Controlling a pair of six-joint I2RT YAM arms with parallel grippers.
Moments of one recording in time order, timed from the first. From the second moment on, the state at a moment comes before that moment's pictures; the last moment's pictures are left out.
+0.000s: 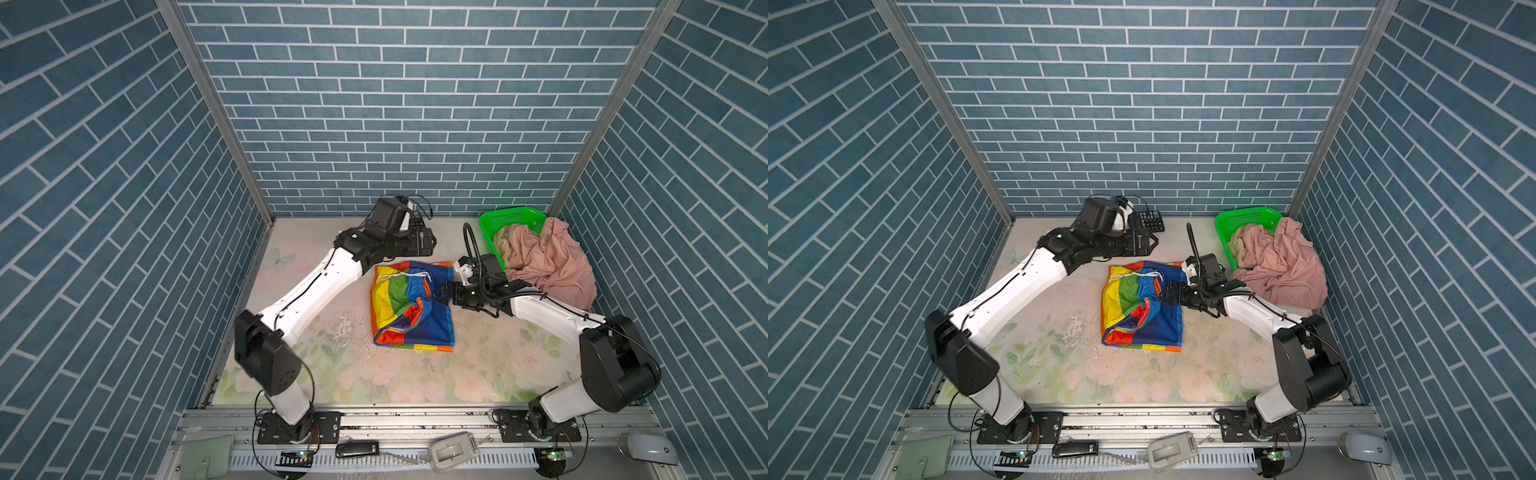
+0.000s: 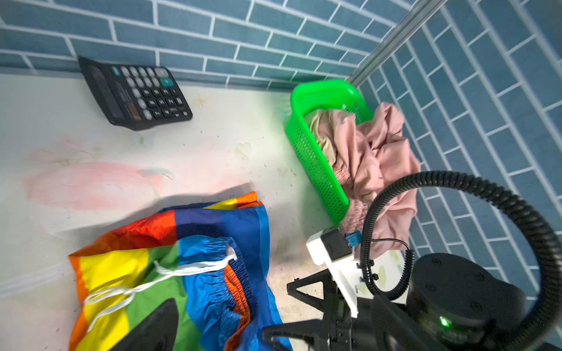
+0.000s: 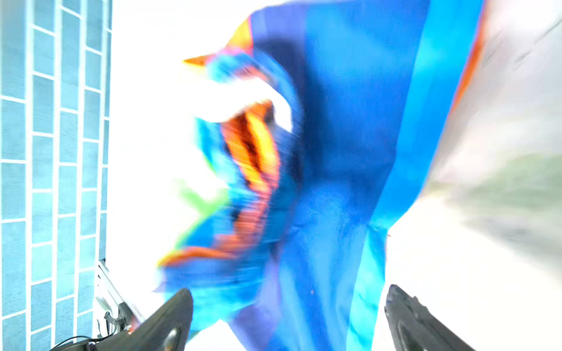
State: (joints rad) left arm -0.60 1.60 1.61 -0.58 0.16 -0.56; right arm 0.50 1.48 0.93 -0.32 -0.40 0.52
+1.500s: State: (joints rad) left arm -0.43 1.69 1.09 -0.10 0.35 -0.85; right arm 0.66 1.60 1.10 -0.54 -0.23 0.44
